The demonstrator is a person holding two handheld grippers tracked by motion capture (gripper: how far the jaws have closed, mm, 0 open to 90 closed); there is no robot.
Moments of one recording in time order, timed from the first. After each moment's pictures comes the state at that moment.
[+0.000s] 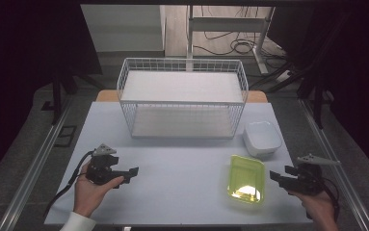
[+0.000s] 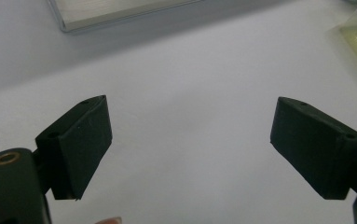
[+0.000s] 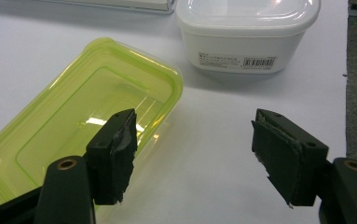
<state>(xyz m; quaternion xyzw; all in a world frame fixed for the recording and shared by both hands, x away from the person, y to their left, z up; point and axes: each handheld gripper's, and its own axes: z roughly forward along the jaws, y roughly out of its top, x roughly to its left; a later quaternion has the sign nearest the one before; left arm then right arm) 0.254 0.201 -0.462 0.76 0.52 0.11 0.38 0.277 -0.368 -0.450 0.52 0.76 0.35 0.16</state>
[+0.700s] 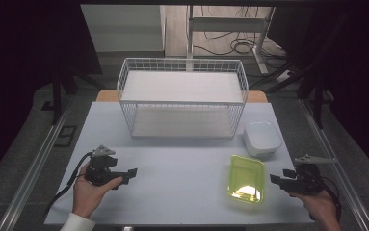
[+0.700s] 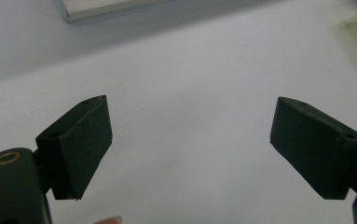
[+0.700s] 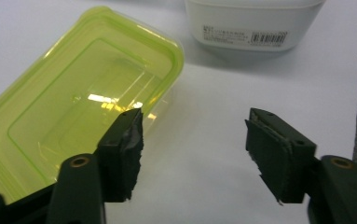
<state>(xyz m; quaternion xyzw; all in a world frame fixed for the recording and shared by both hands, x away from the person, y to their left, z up) 0.252 0.205 -0.465 0.76 0.52 0.10 0.37 0.281 -0.371 -0.455 0.51 0.79 0.32 0.13</state>
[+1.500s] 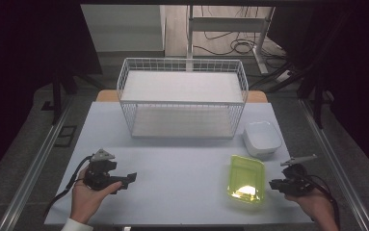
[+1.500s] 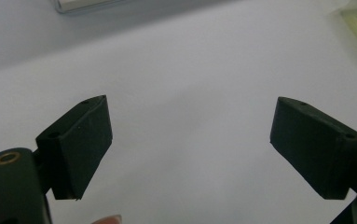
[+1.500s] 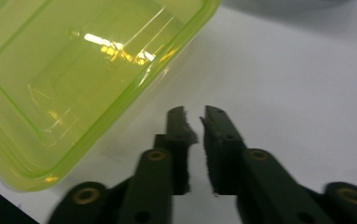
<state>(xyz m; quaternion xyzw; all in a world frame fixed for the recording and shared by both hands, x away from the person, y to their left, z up) 0.241 0.202 -0.466 0.77 0.52 0.10 0.37 0.287 -0.352 -0.467 0.48 0.84 0.22 0.08</state>
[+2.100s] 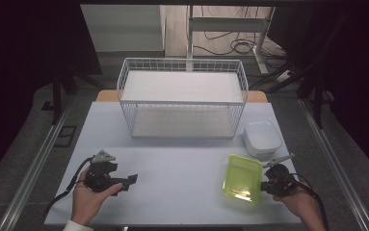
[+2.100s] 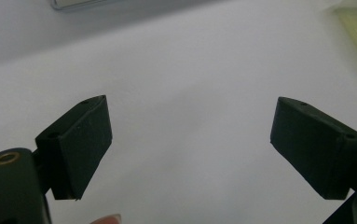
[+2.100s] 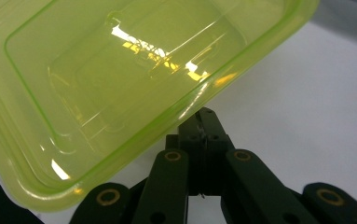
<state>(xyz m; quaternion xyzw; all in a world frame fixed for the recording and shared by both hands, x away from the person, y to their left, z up) 0.238 0.200 -0.467 0.77 0.52 0.10 0.36 0.291 -0.310 -0.475 0.43 0.88 0.19 0.07</state>
